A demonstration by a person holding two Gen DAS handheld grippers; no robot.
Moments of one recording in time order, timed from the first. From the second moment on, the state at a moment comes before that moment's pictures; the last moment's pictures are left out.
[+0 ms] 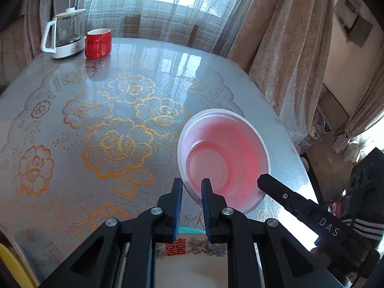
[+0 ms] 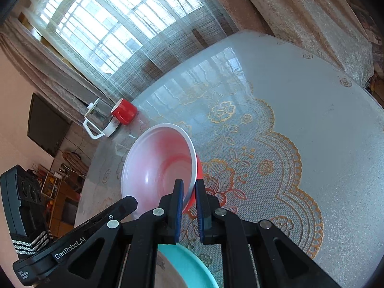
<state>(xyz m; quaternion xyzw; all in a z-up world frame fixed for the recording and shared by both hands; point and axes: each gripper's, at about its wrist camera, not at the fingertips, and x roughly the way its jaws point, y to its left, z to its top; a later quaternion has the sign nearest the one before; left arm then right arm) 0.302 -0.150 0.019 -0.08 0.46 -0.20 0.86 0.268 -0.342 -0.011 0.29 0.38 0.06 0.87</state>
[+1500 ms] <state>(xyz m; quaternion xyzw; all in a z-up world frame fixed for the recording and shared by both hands) 0.139 0.033 0.039 -0.13 0.36 -0.09 0.92 0.201 -0.153 0.006 0.19 0.42 0.19 0.87</state>
